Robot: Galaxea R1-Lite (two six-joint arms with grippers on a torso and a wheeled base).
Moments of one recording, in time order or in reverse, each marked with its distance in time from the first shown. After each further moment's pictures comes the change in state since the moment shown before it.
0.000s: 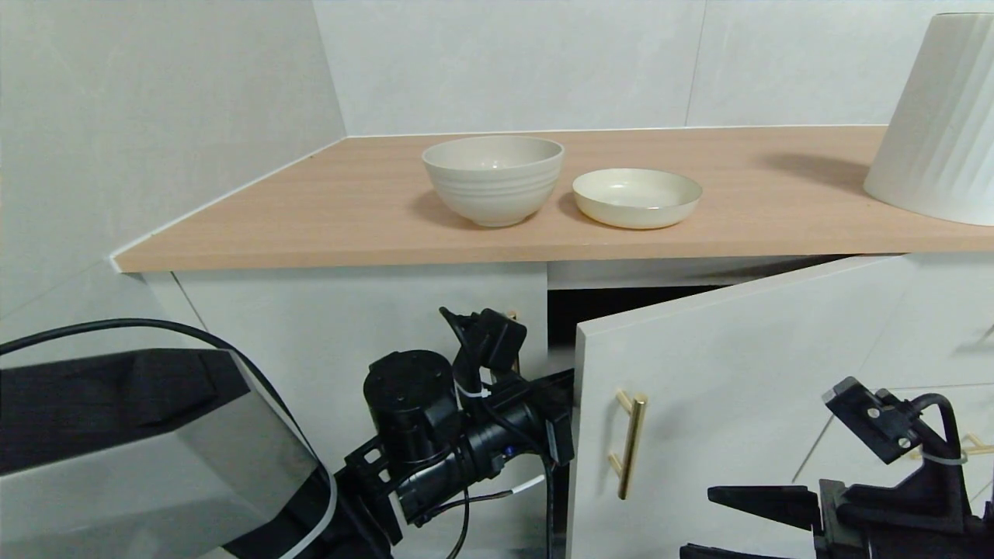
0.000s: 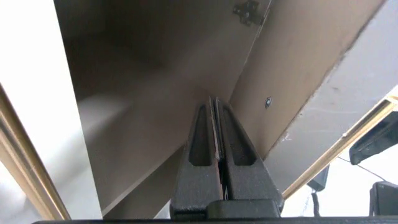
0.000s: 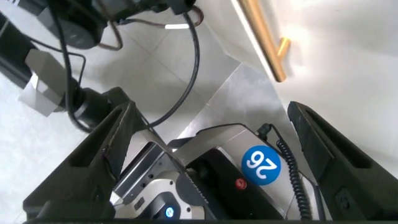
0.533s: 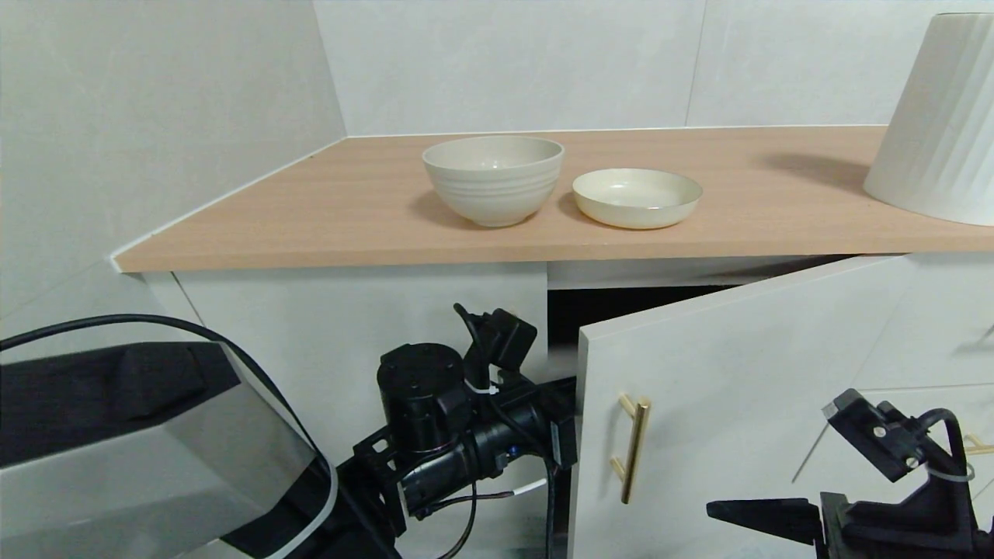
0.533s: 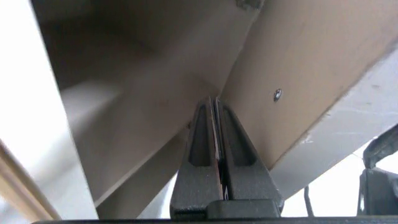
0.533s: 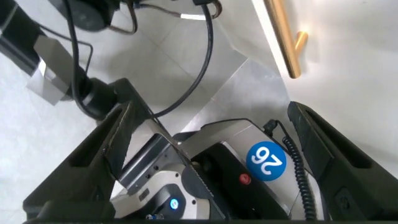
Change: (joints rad) left arm 0.002 -0.006 -0.035 0.096 -0.050 -0.003; right arm 0.041 -0.017 0.004 0.024 -0.002 -0.013
